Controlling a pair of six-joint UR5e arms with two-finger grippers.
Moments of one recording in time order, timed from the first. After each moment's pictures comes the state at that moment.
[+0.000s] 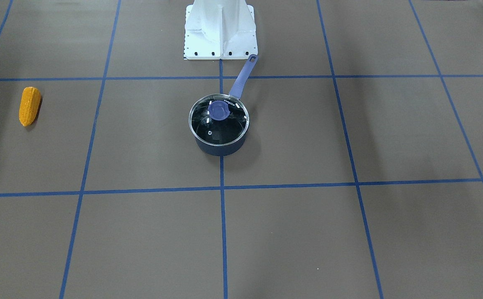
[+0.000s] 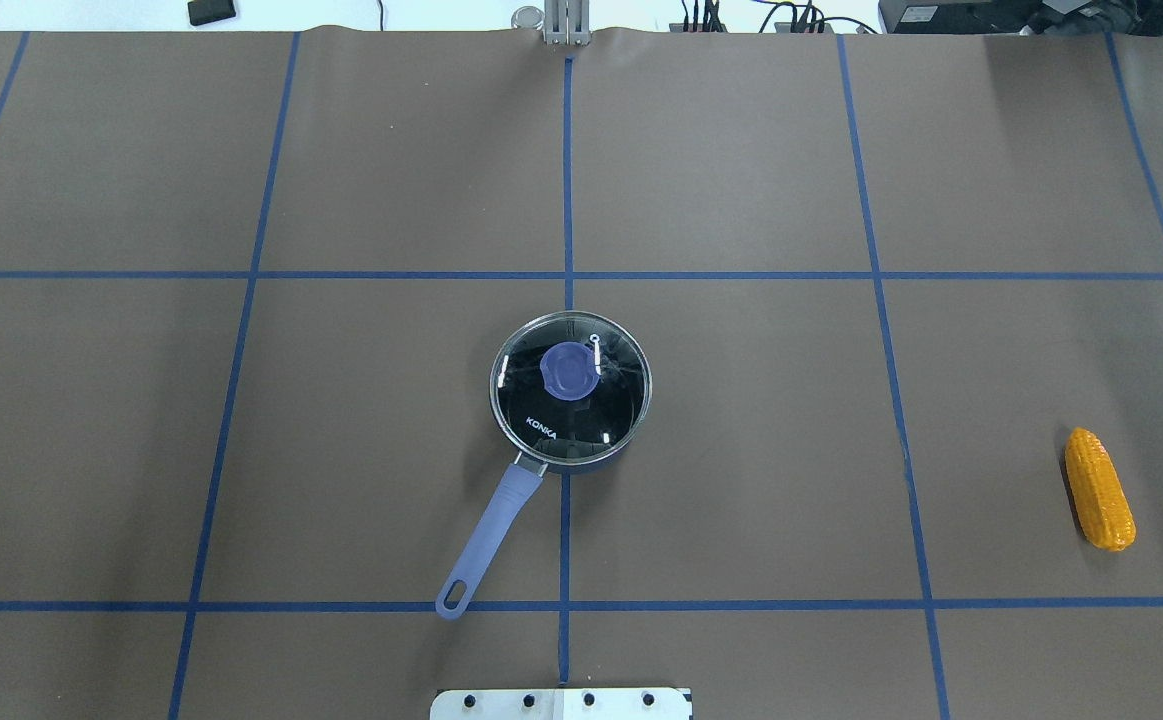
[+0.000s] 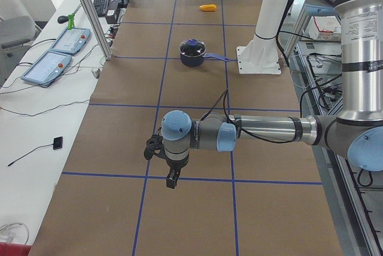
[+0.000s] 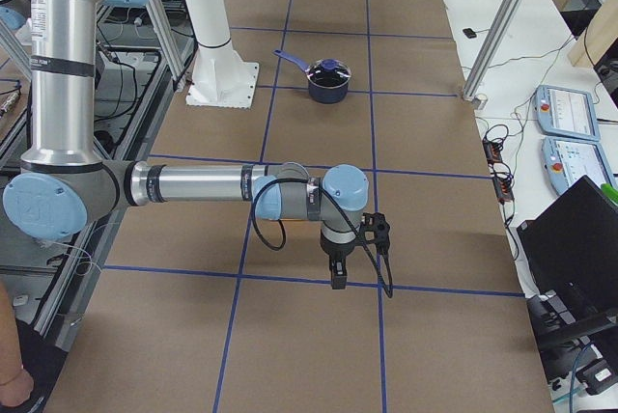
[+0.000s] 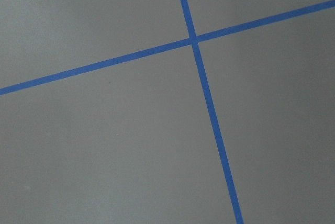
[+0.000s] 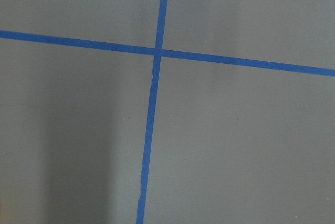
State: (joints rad) left arm -1.58 -1.43 -1.73 -1.62 -2.30 0.21; right arm 1.55 -1.66 1.71 -1.60 2.26 -0.07
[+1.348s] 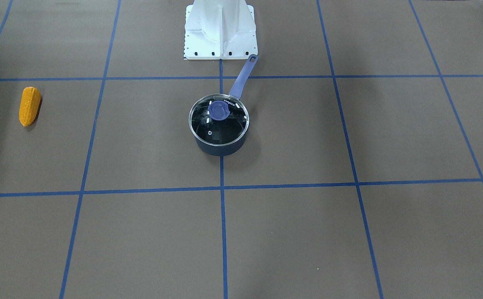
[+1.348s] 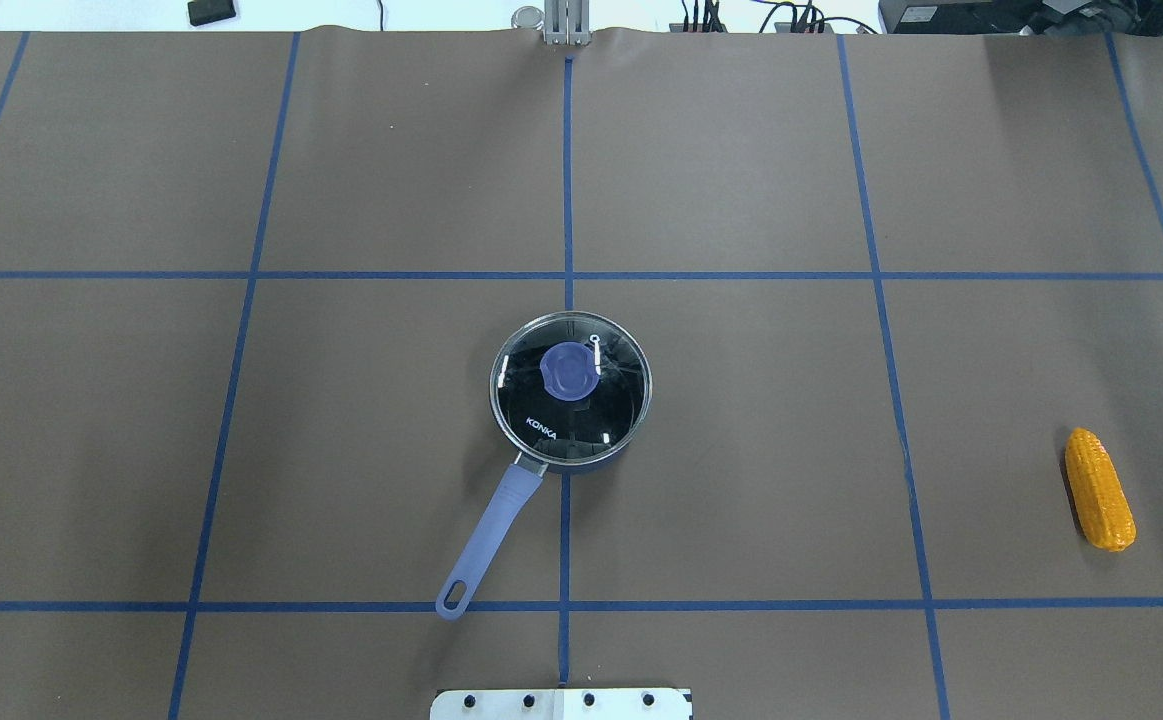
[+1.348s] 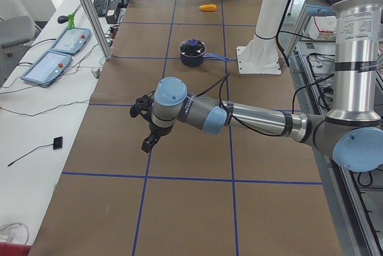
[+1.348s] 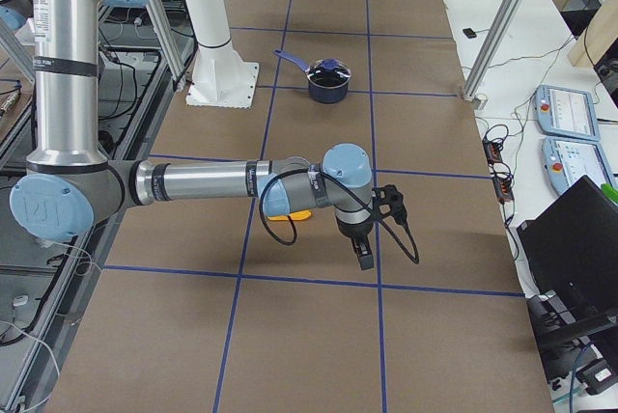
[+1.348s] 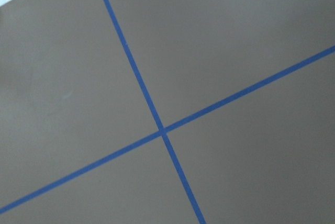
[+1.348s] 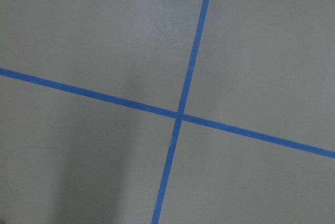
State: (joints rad) left arm -1.57 -1.52 -1.79 -1.84 -2.40 0.21; right arm 1.54 -1.64 1.72 -1.34 2.27 -0.06
